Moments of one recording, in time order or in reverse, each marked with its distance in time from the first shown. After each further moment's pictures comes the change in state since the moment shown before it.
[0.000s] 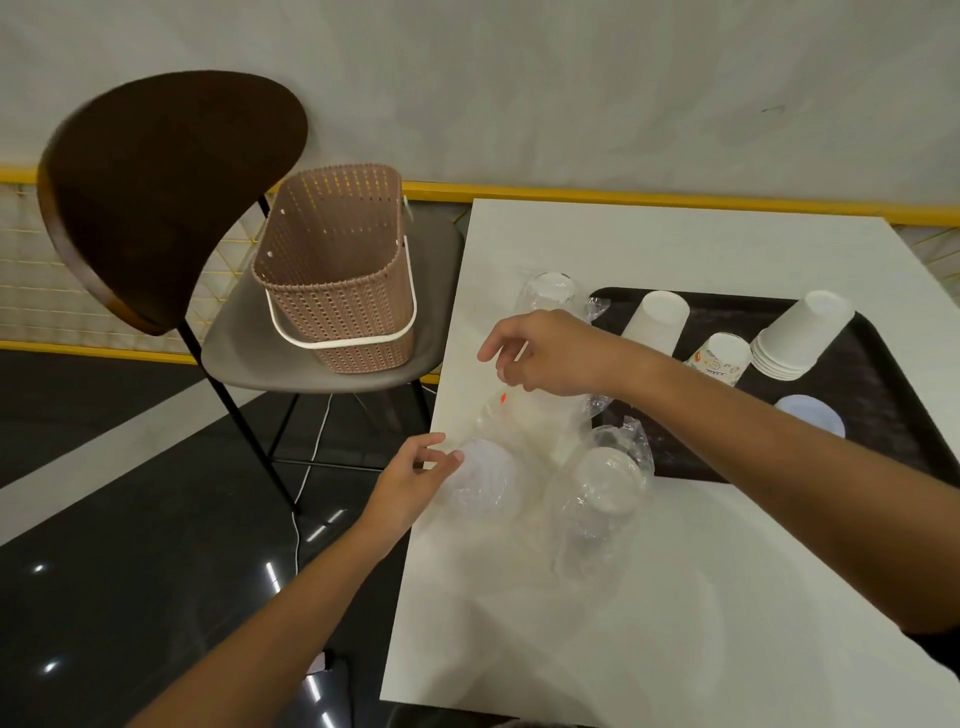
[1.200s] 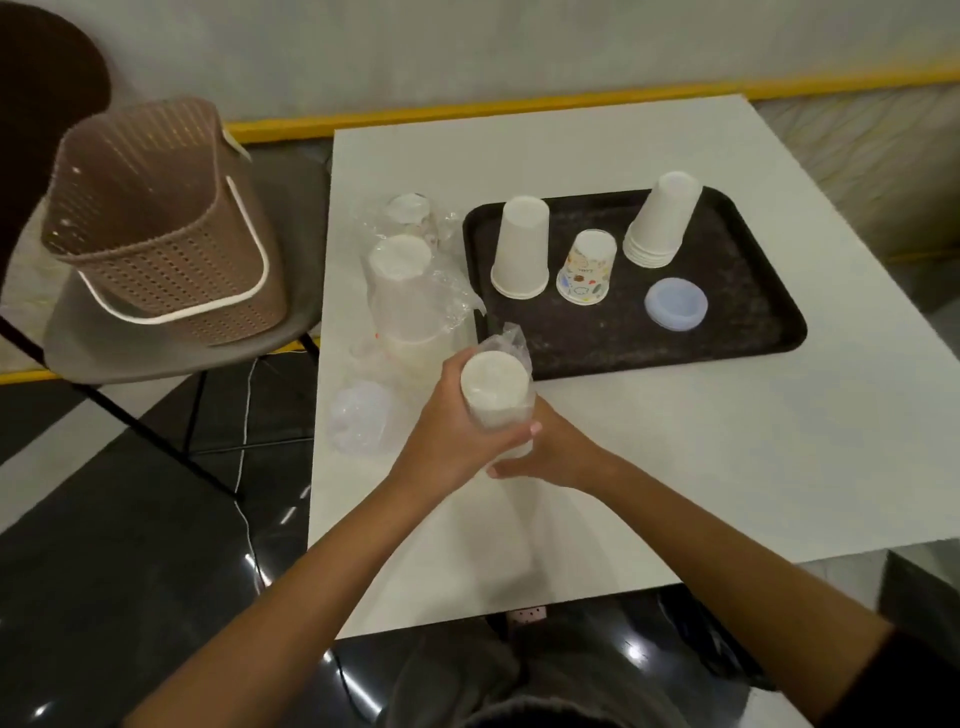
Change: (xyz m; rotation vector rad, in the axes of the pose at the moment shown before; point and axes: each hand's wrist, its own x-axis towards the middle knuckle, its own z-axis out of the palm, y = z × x) left_hand -0.071 0.068 0.123 0.197 -0.223 0.391; right_hand -0.104 0.152 0.112 0.527 0.153 0.145
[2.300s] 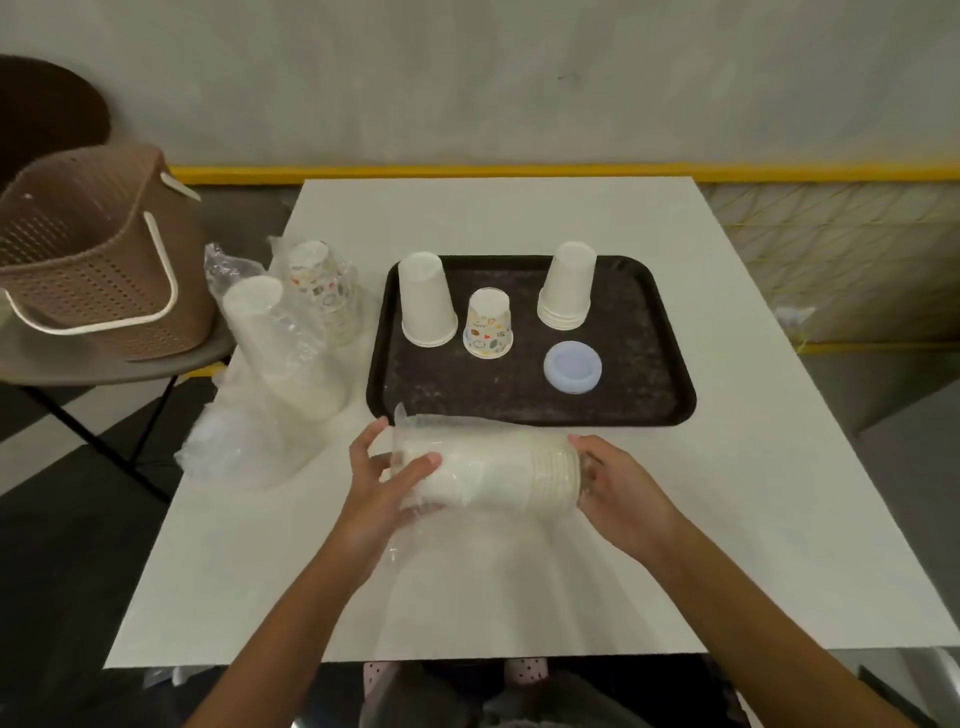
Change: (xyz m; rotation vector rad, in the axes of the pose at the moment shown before) left_hand -0.003 0.022 0.110 -0.739 0.212 -0.389; right_hand -0.093 0.062 -0.165 0.980 0.195 0.329
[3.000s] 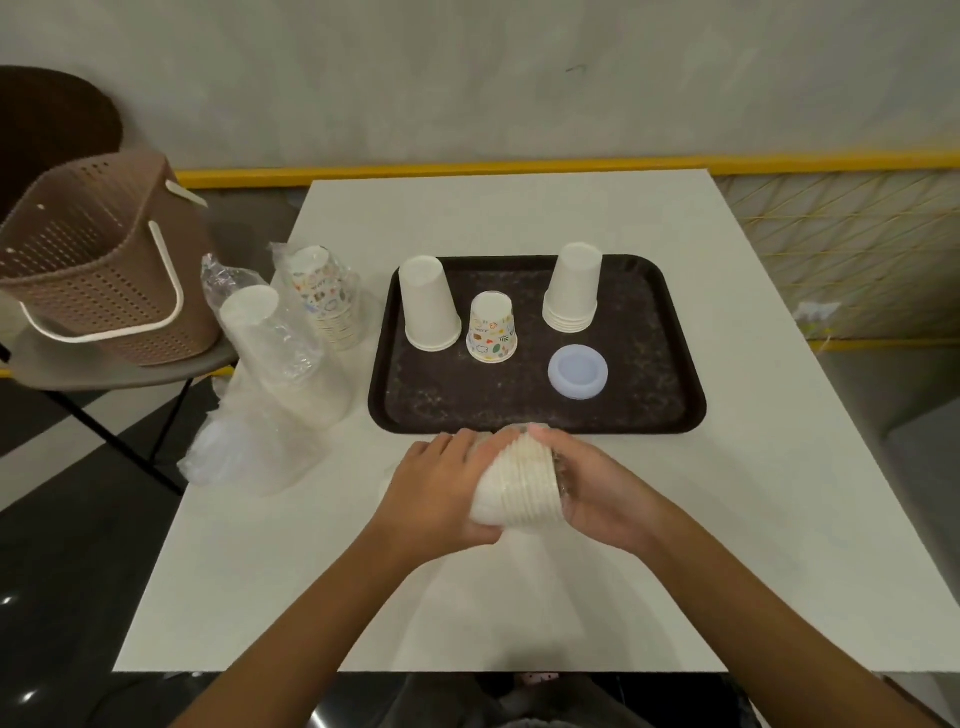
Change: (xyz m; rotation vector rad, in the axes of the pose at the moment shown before) left_hand 0.016 0.002 0.033 1.618 -0.172 0.905; right_hand 0.005 -0.019 0.028 -0.117 -0.243 0.097
